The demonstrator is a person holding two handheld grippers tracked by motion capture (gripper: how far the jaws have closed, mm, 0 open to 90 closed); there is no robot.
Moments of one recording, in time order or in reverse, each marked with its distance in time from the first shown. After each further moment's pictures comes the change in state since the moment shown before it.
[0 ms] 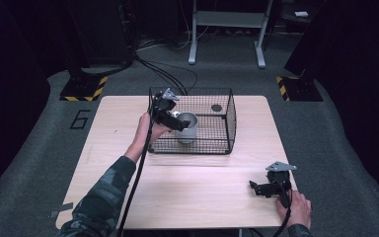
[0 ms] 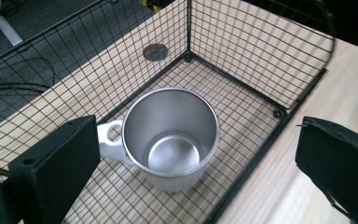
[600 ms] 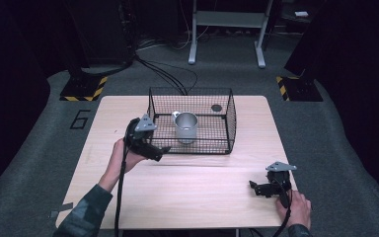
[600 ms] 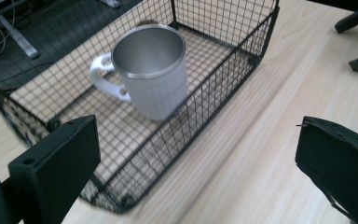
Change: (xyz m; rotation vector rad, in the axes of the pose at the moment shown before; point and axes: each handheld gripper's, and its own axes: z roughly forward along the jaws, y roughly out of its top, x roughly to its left) left arm -0.032 -0.083 -0.071 -0.021 0.031 0.055; right arm 0.000 0.000 0.000 -0.001 0.000 0.001
